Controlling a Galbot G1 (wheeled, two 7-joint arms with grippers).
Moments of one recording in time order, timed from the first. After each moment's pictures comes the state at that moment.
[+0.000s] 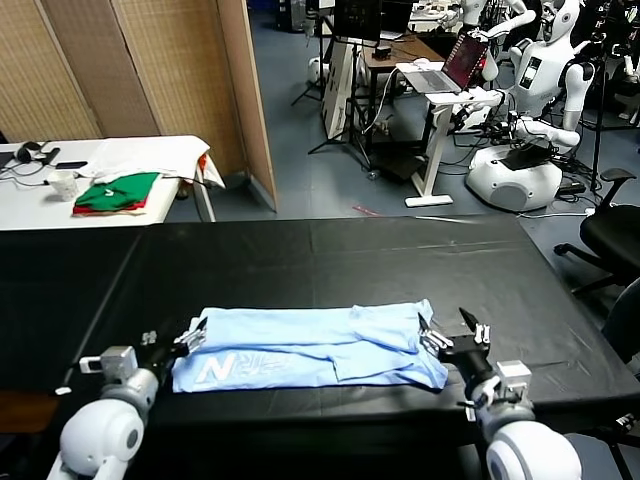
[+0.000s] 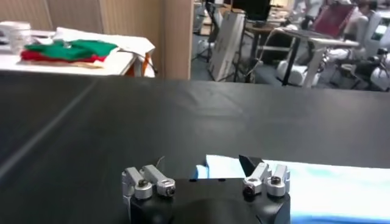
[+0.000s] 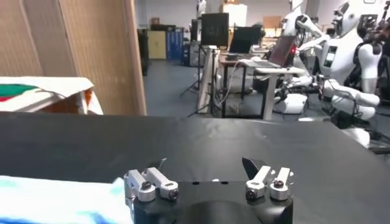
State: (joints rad) left arm 1.45 -1.20 -0.67 -2.02 -0.54 0.50 -0.10; right arm -1.57 1.28 0.58 2.31 0.29 -0.51 0.03
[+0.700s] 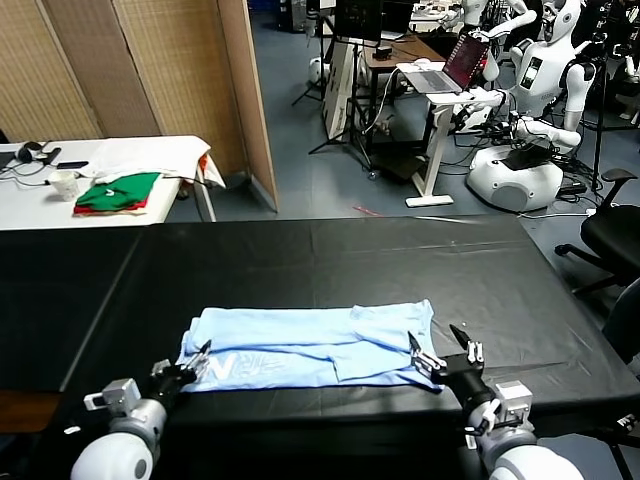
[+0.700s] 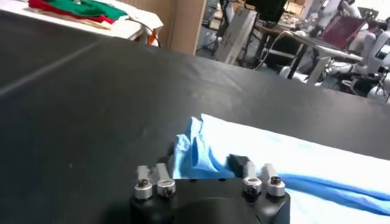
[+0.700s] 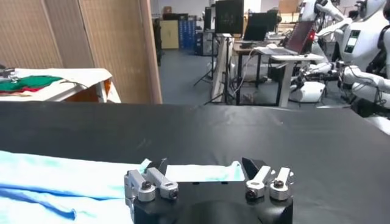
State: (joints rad) left arm 1.51 -1.31 -0.68 -2.00 -0.58 0.47 -0.06; right arm -1.59 1.29 0.56 2.32 0.29 -0.51 0.02
